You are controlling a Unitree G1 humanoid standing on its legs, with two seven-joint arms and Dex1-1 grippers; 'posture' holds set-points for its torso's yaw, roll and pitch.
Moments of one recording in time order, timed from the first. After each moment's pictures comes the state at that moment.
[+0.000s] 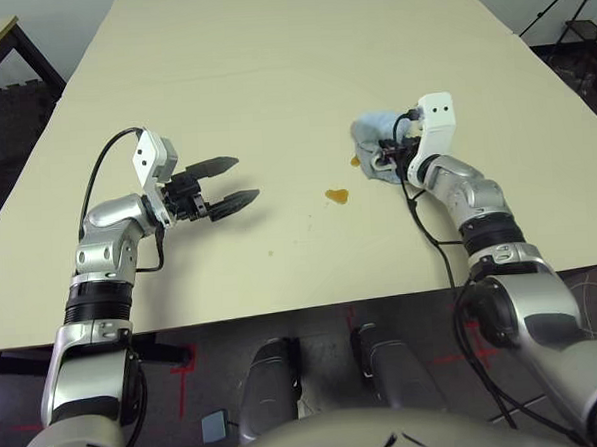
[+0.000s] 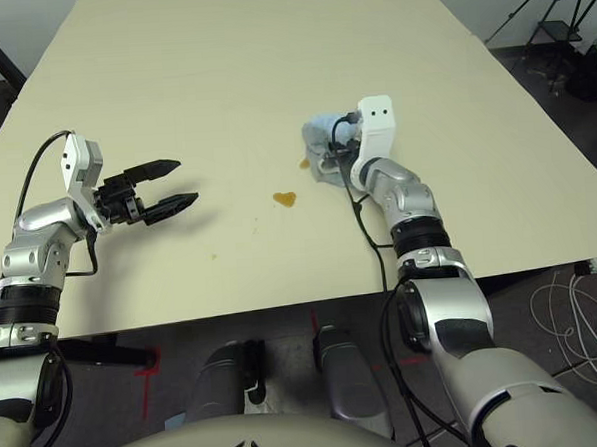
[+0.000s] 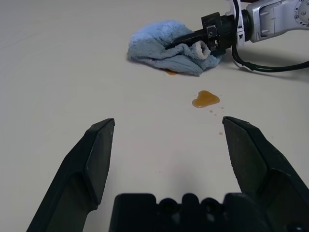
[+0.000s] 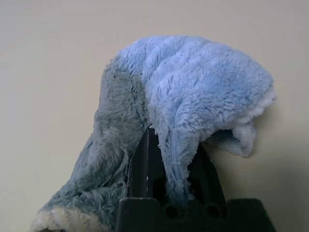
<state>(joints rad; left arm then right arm) -0.49 0.61 0.10 0.40 -0.41 0.12 -1.22 -0.80 -0.11 -0.13 0.72 0.18 0.36 0.38</state>
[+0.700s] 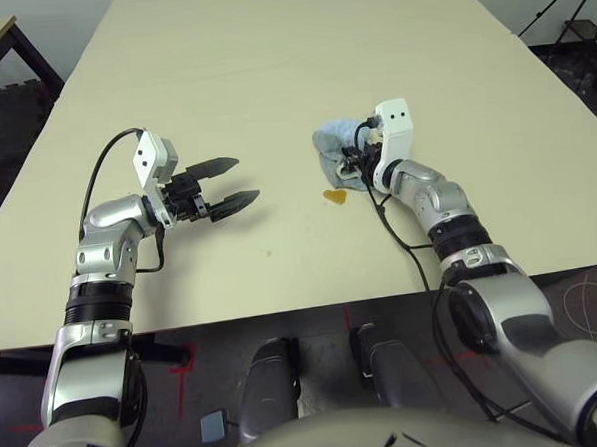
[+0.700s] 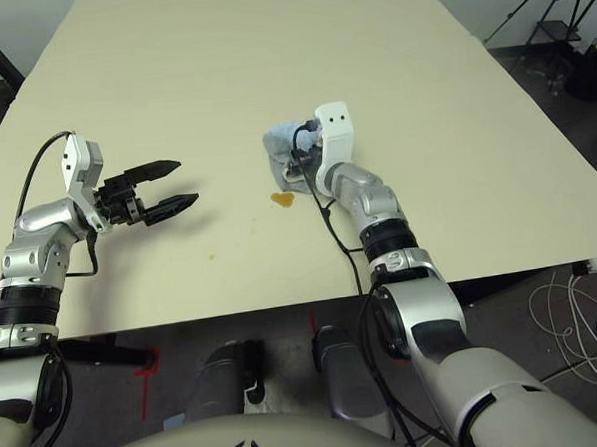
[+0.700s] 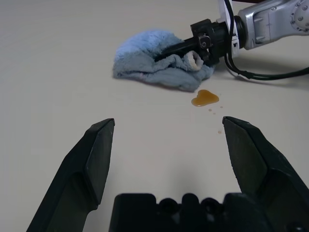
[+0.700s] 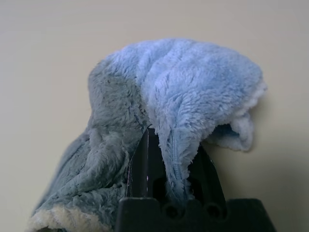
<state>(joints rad) -0.49 0.61 0.10 0.39 -0.41 0.12 -1.22 -0.88 -0.15 -0.14 0.86 0.18 0.29 0.33</state>
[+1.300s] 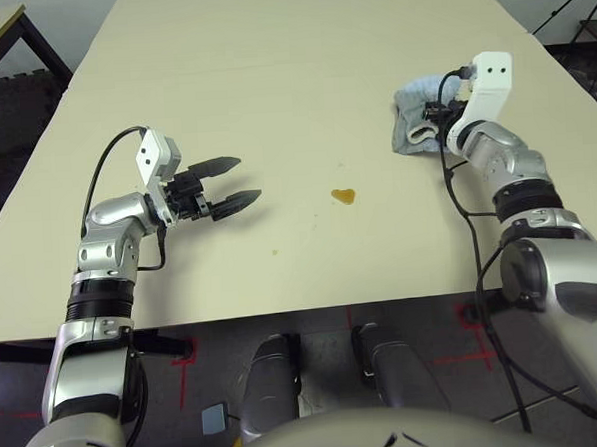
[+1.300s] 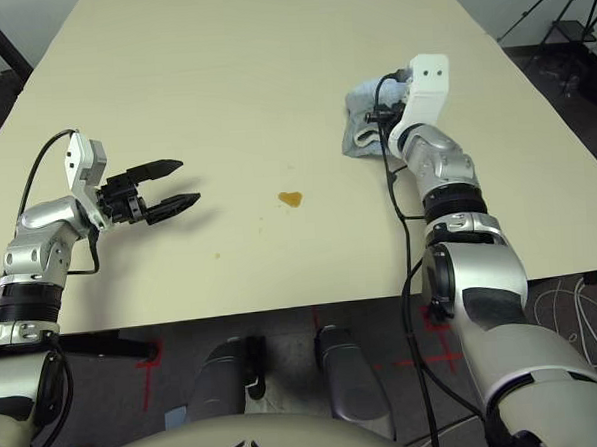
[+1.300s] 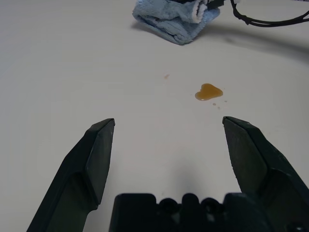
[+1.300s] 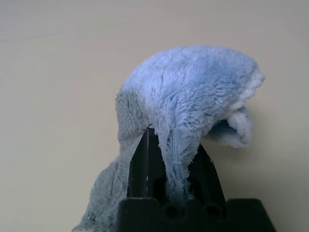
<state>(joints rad) -0.54 0.61 0.07 0.44 -0.39 0.10 -1.24 -0.89 -0.41 -0.26 0.69 0.30 0.47 0.42</state>
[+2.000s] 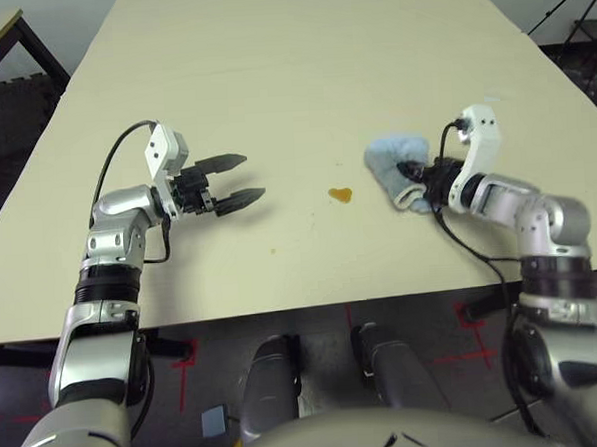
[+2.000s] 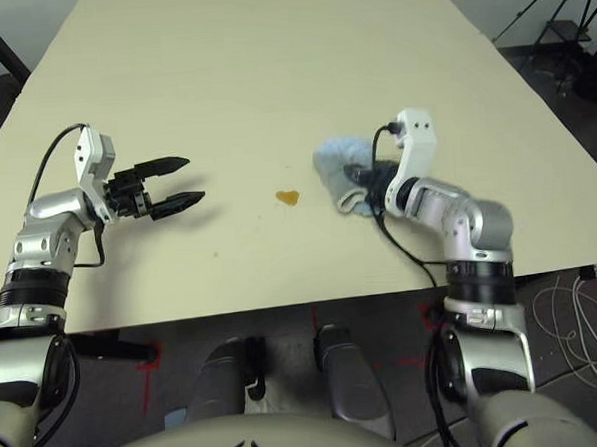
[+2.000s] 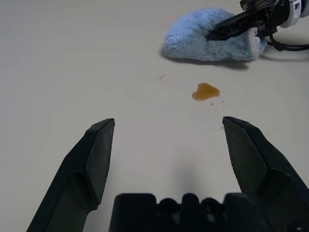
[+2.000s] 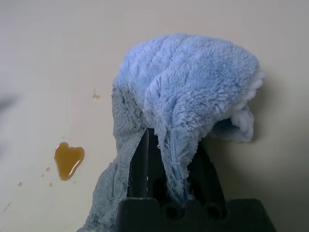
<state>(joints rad) -0.60 0.59 0.06 0.56 -0.36 0.05 -1.29 -0.48 -0.25 -0.24 0.04 0.48 0.94 0.32</state>
